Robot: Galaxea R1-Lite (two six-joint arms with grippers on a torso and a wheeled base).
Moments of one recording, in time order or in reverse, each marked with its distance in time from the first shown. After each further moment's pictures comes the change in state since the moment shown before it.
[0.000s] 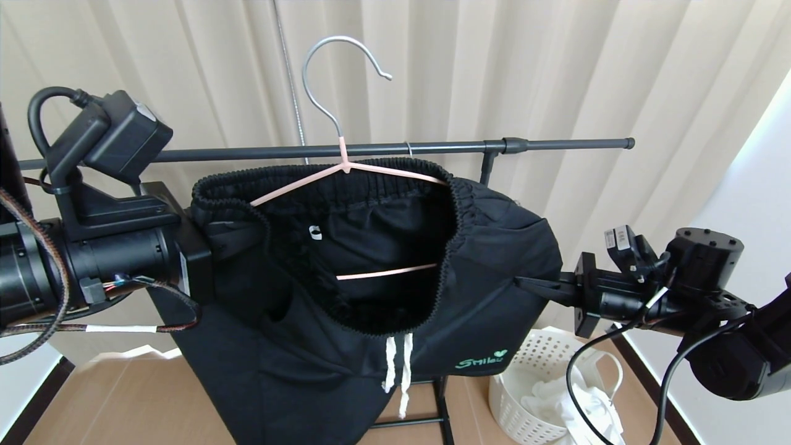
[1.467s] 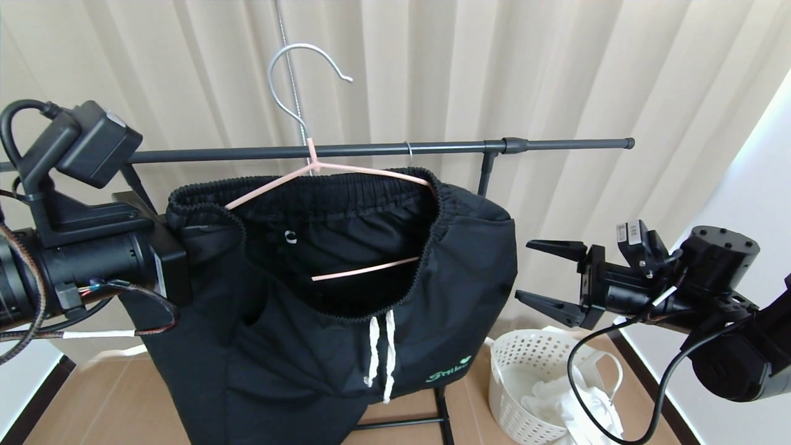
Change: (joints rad) left arm 0.076 -0.030 0.049 0.001 0.000 -0.044; right arm -0.006 0.003 0.016 -0.117 -0.024 0.040
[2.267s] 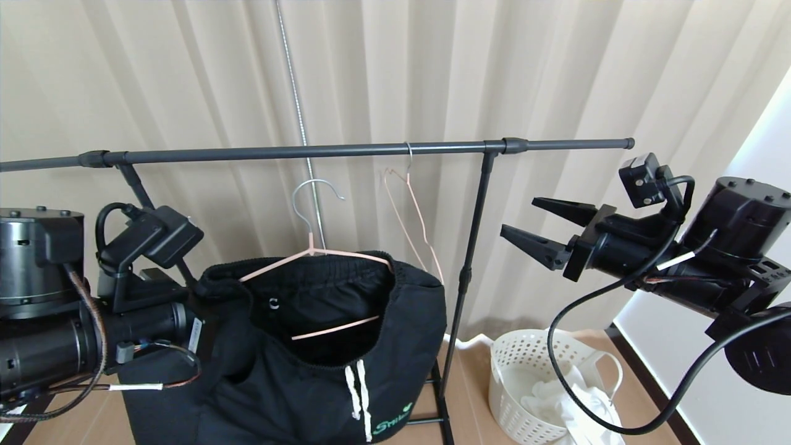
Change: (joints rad) left arm 0.032 0.097 0.169 -0.004 0.169 0.010; right arm 0.179 -0.235 -0.104 0.269 -0.463 0.219
